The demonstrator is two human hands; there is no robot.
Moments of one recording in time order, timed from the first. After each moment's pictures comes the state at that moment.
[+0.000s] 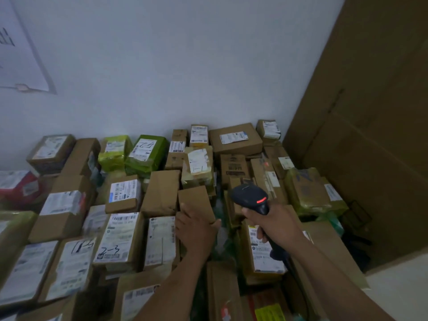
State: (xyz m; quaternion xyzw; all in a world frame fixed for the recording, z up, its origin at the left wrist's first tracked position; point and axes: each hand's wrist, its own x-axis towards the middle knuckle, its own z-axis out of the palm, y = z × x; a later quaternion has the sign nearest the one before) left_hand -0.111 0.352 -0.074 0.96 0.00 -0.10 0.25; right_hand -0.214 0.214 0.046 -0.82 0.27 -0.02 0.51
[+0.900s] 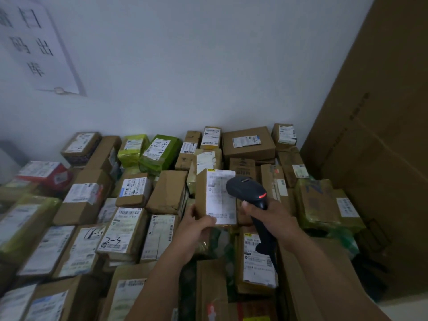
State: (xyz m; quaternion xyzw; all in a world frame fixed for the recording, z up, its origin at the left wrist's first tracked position) left_hand -0.127 0.364 -0.012 0.67 0.08 -0.28 0.68; right_hand -0.201 0.175 0.063 -0.72 0.19 0.04 0.67
